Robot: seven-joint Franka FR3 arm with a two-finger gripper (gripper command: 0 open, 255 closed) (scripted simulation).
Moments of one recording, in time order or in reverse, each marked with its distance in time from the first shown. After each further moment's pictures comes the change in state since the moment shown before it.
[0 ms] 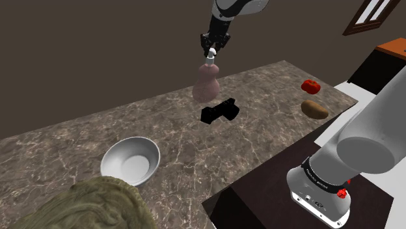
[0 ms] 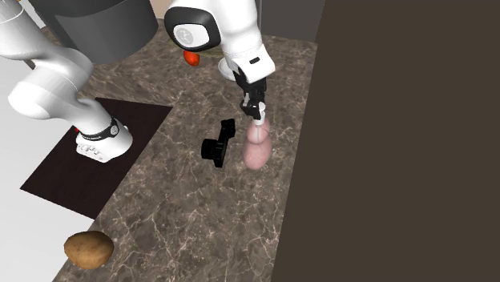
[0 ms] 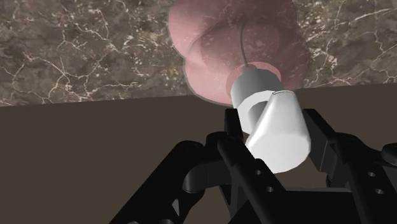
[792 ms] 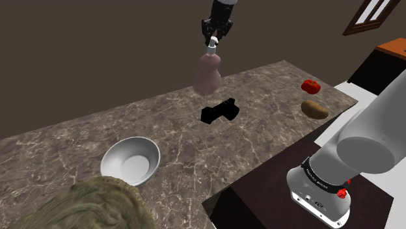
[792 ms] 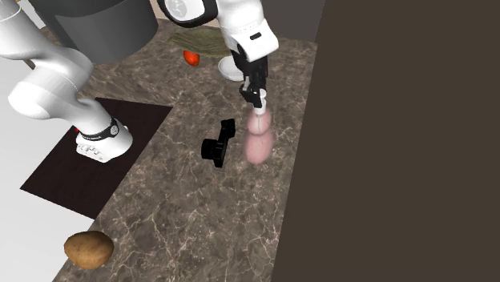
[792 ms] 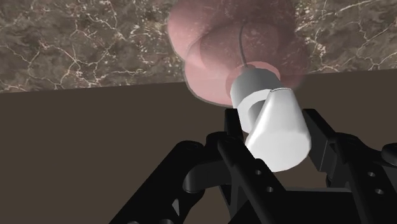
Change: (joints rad) arm -0.001 -0.030 -0.001 0.096 0.000 -0.127 0.000
